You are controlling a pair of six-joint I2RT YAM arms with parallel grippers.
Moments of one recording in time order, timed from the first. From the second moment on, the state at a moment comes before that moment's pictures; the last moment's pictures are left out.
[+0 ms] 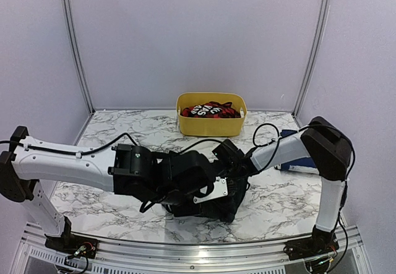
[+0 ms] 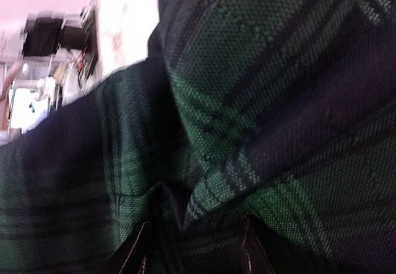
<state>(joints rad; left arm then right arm) -1.43 1.70 1.43 -0.73 -0.36 0.25 0.79 1.98 1.09 -0.17 -0.88 0.24</state>
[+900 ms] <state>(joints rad) -1.31 1.69 1.53 -0.83 -0.07 0.32 0.65 2.05 1.40 -0.48 -0.75 0.11</state>
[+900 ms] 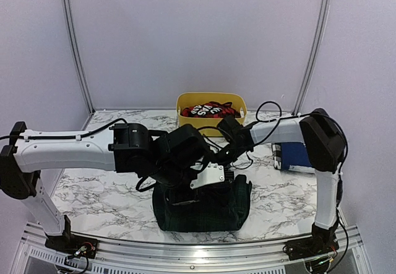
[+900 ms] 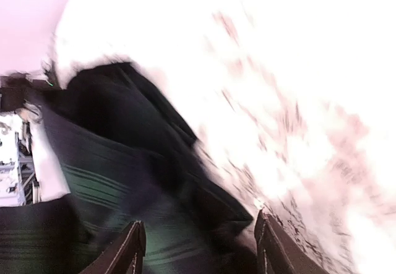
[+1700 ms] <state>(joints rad) -1.08 2.00 1.73 -0.78 -0.15 0.40 0.55 2.04 1.44 -0.54 -0.80 0.13</state>
